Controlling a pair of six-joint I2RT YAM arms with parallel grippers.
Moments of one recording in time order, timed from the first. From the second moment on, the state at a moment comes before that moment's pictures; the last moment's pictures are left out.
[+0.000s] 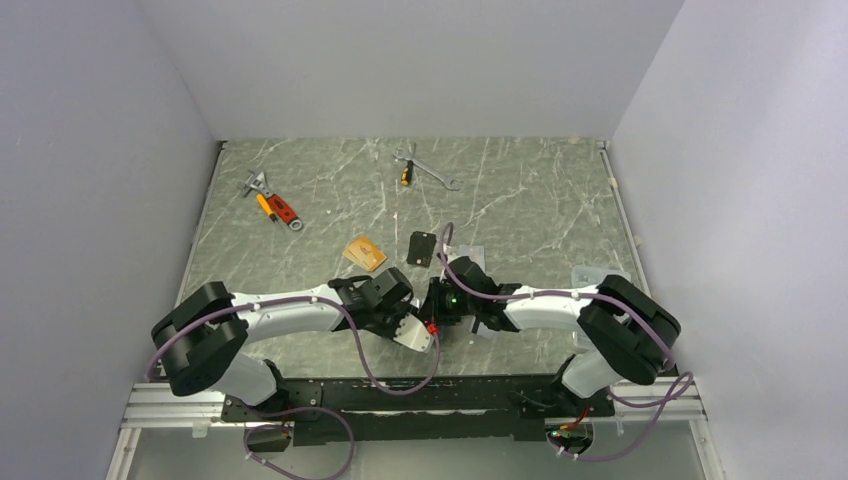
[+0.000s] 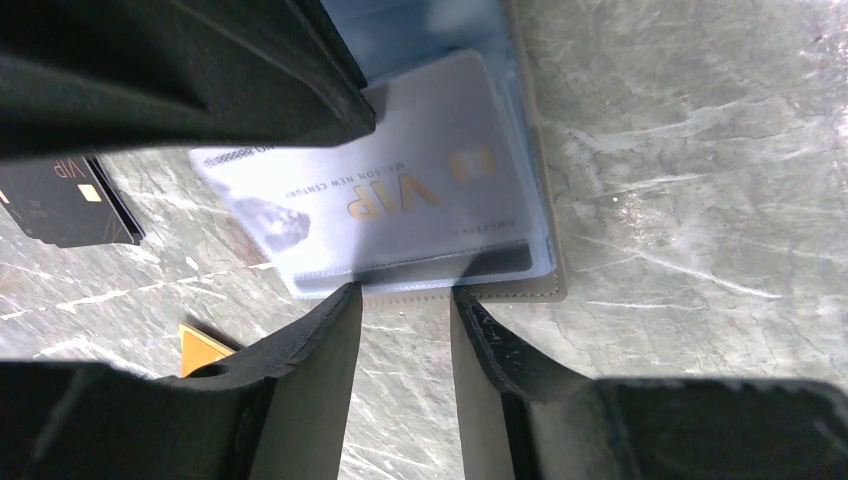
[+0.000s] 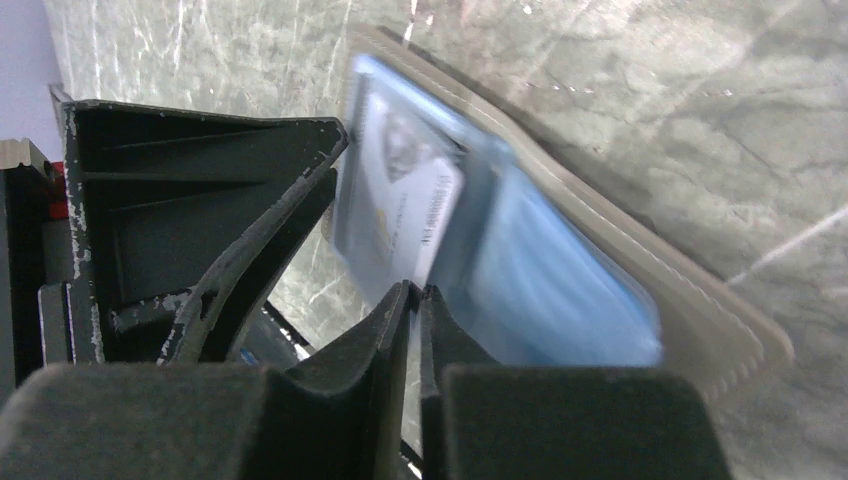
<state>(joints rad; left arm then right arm) -0.99 1.45 0.73 -0.39 0.03 1.04 0.88 1.50 0.57 0.20 -0.22 0.86</state>
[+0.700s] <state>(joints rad) -0.99 1.43 0.72 -0.37 0.03 1.03 0.82 1.52 0.53 0.25 -0.30 0.88</state>
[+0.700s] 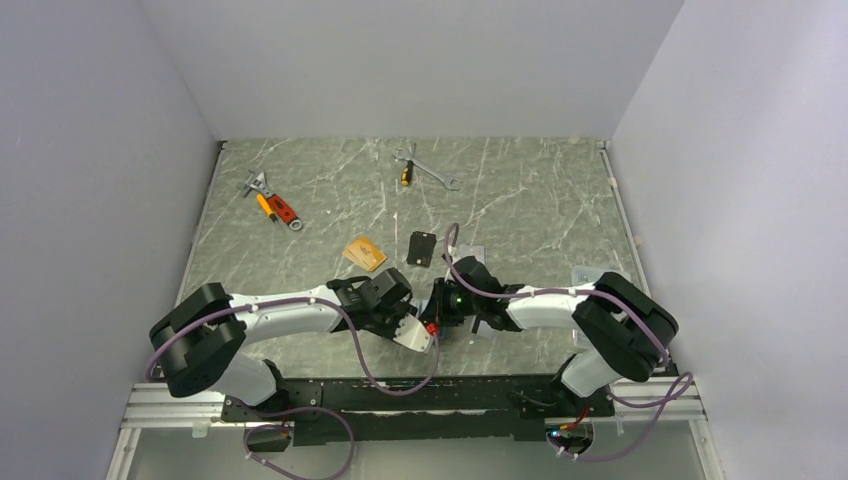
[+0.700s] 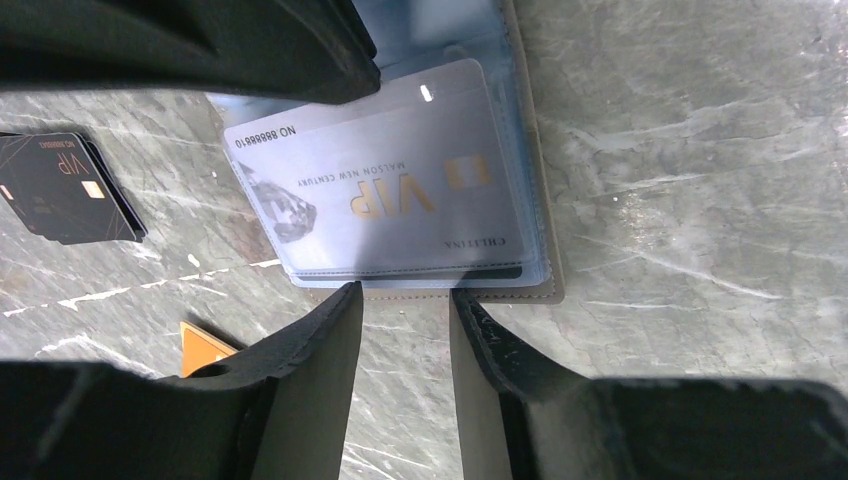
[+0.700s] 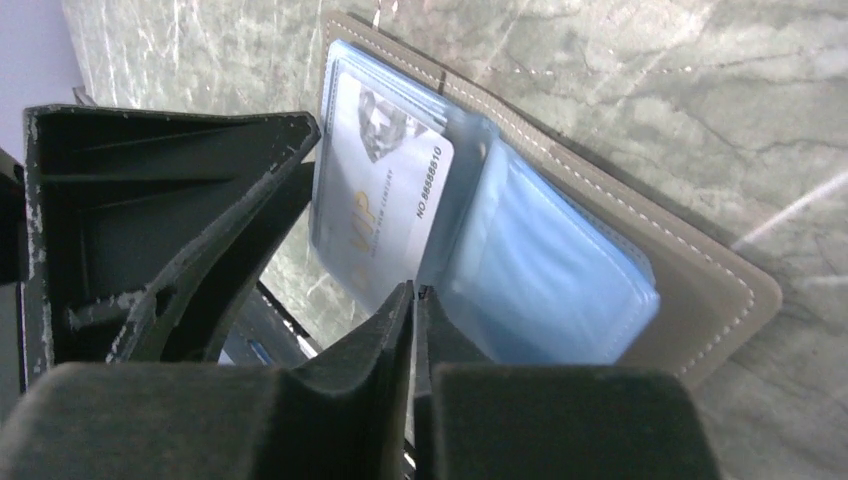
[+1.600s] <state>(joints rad) -0.99 1.43 0.71 -0.37 0.02 1.03 0.87 1.57 0.56 0.25 -0.26 0.89</state>
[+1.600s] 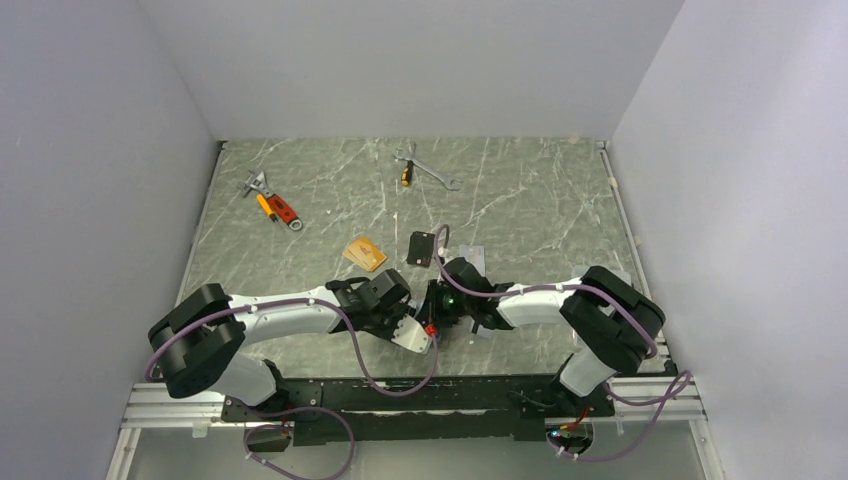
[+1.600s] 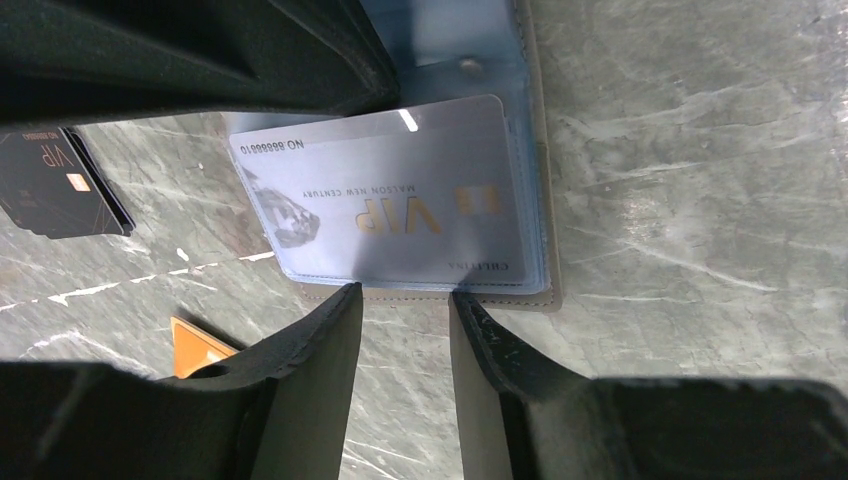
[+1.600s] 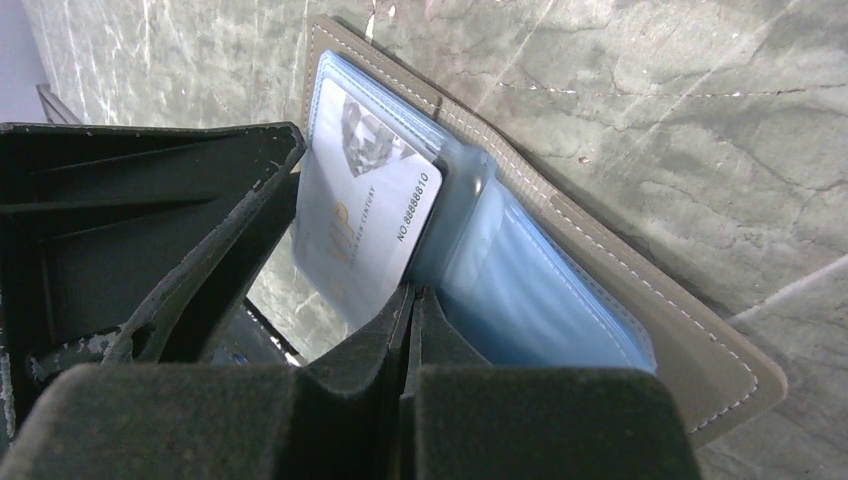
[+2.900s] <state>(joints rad) -0.99 1.43 0.71 -0.36 0.03 1.03 0.79 1.59 0.63 0.15 -0.27 0.81</state>
